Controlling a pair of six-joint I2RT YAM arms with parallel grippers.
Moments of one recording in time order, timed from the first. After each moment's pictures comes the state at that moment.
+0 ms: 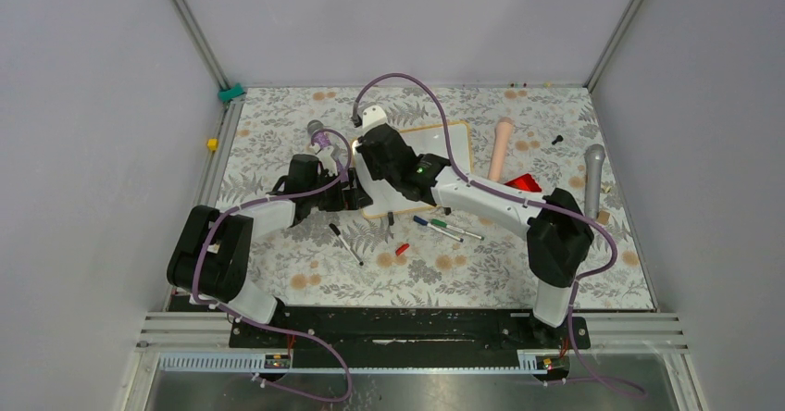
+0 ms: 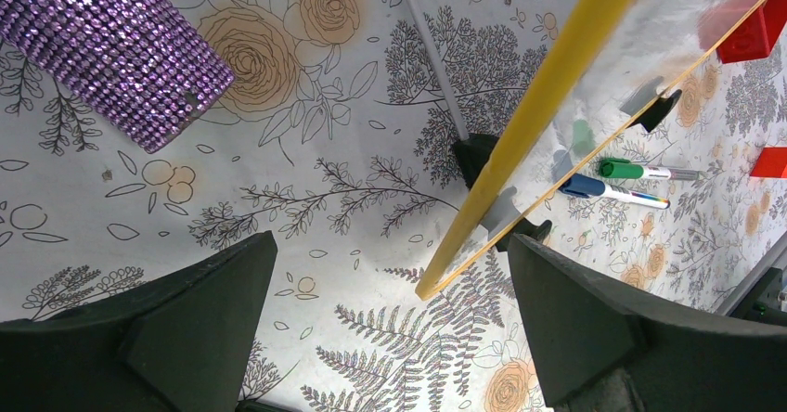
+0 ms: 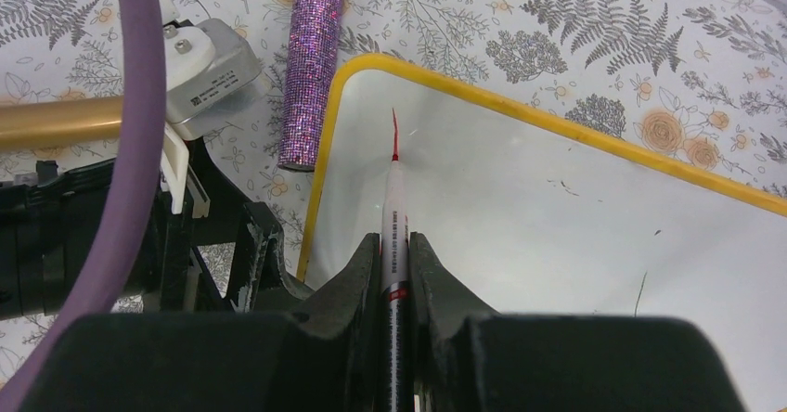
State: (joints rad) left arm -0.26 1.54 0.67 0.15 0.44 -0.39; right arm 0.93 1.83 1.51 -0.23 0.38 0.14
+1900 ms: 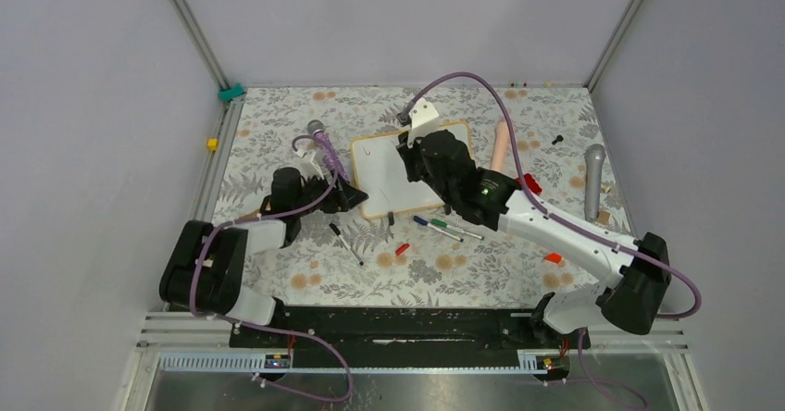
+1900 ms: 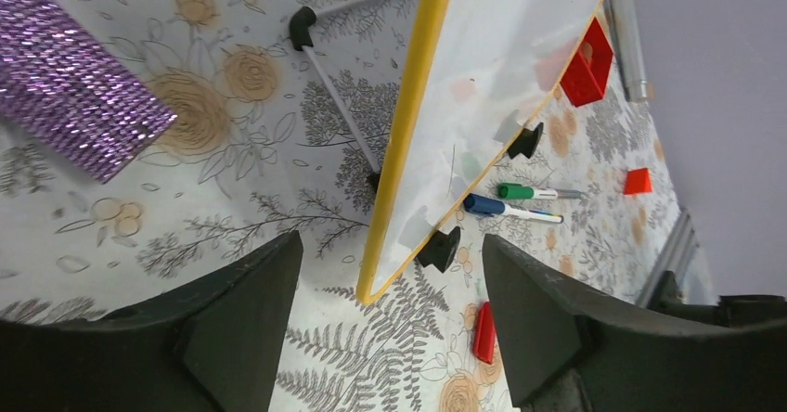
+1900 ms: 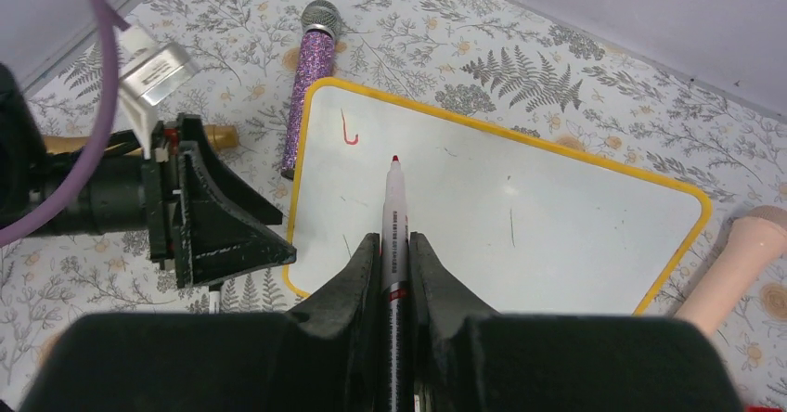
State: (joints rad) left arm -0.19 1.41 0.43 0.59 0.57 -0.53; right arm 0.93 1.41 1.27 -0.19 0.40 0.10
